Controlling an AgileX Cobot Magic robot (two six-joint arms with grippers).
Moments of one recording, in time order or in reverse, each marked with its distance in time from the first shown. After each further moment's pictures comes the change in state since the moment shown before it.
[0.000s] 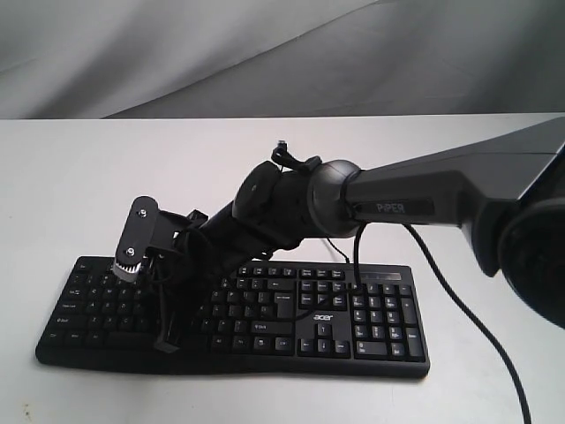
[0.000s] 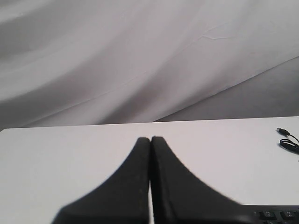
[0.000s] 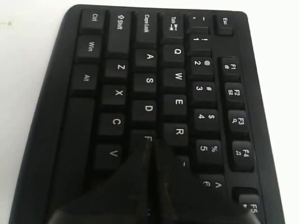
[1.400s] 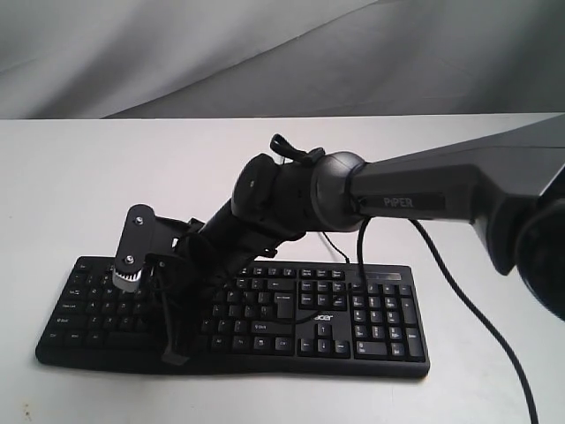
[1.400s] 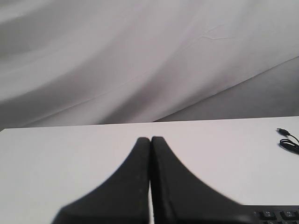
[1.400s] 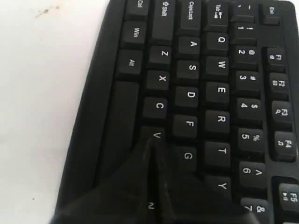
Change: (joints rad) left arm 0.000 0.000 0.000 0.000 0.000 0.000; right arm 0.002 -0.024 -0.002 -0.132 0.107 0.104
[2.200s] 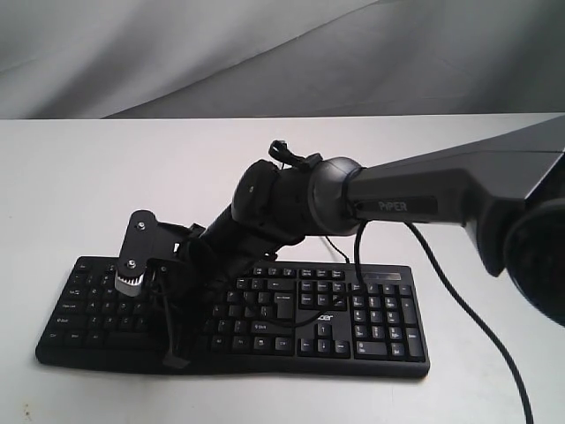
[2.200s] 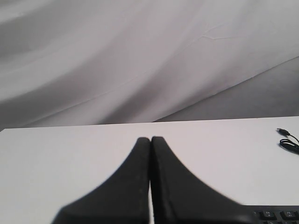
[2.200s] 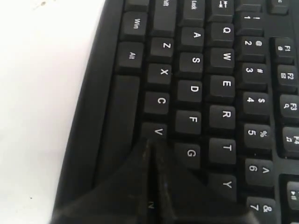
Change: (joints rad) left arm 0.000 0.000 0.000 0.000 0.000 0.000; right arm 0.000 0.014 0.000 0.000 0.004 0.002
